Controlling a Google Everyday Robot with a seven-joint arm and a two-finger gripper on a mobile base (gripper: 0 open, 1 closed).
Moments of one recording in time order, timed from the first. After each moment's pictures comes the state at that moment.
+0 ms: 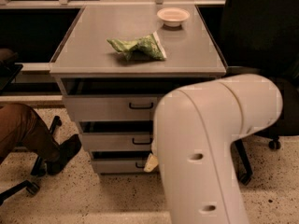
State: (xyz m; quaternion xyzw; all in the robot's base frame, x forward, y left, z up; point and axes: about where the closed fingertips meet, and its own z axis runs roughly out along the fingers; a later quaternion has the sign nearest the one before) arm 0.636 -0.014 0.427 -0.60 0.74 0.04 0.29
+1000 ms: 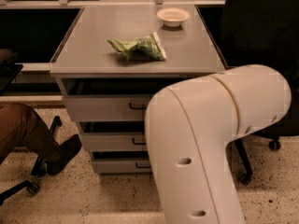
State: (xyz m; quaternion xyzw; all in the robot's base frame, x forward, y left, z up) arm 0.663 -0.044 0.472 -0.60 0.74 0.01 0.31
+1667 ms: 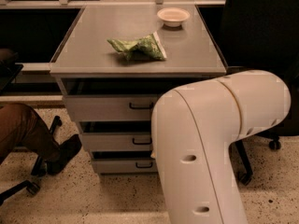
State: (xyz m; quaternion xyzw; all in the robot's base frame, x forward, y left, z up) arm 0.680 -0.046 0.465 -0.59 0.74 0.01 0.33
